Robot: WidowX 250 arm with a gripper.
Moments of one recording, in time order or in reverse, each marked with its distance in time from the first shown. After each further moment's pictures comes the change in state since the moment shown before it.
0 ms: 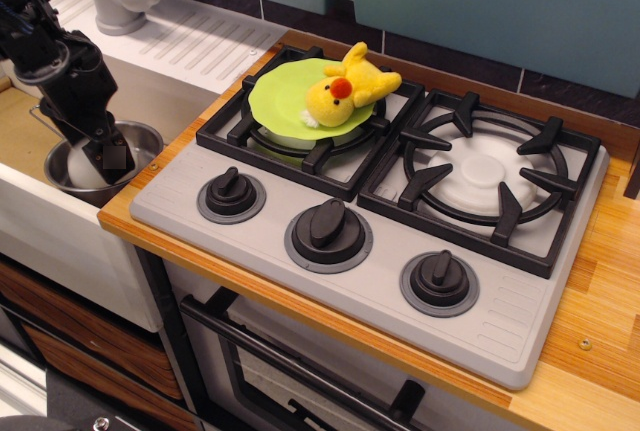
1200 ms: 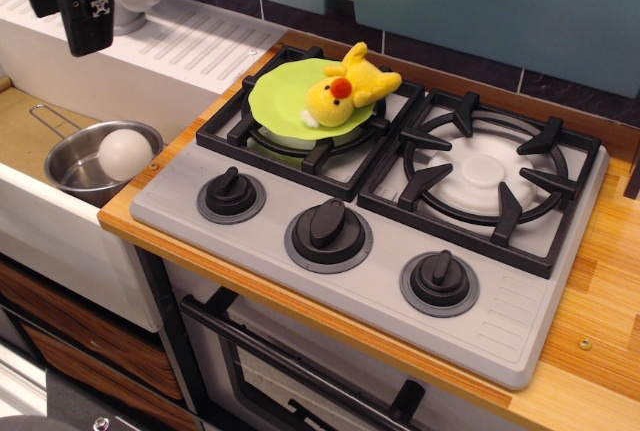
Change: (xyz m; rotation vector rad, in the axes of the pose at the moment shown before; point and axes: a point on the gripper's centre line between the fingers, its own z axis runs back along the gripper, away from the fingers) arm 0.032 -0.014 0.121 0.038 0.221 -0.042
